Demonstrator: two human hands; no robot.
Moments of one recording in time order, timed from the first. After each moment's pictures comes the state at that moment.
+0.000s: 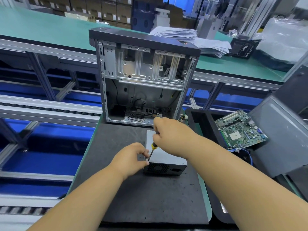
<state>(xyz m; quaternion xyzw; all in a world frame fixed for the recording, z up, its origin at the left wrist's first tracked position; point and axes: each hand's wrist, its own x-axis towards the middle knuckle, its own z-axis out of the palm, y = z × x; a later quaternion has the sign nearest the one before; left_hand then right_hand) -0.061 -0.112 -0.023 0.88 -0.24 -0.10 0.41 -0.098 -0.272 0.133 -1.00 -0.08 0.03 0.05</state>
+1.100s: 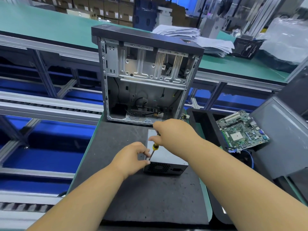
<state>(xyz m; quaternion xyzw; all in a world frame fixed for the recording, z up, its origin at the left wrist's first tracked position) -0.060 -0.111 -0.028 0.86 -0.24 -0.09 0.43 -0.096 -0.268 0.135 -0.99 -0.11 0.03 -0.04</state>
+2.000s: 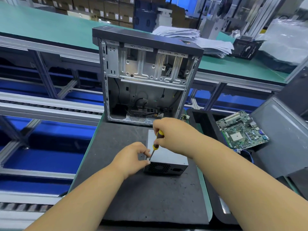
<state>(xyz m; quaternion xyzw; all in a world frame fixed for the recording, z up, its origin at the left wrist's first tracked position) -0.059 -0.111 -0.028 0.86 -0.25 -0.09 0.43 -0.097 -0.276 0.142 -0.99 -0.12 0.07 0.06</state>
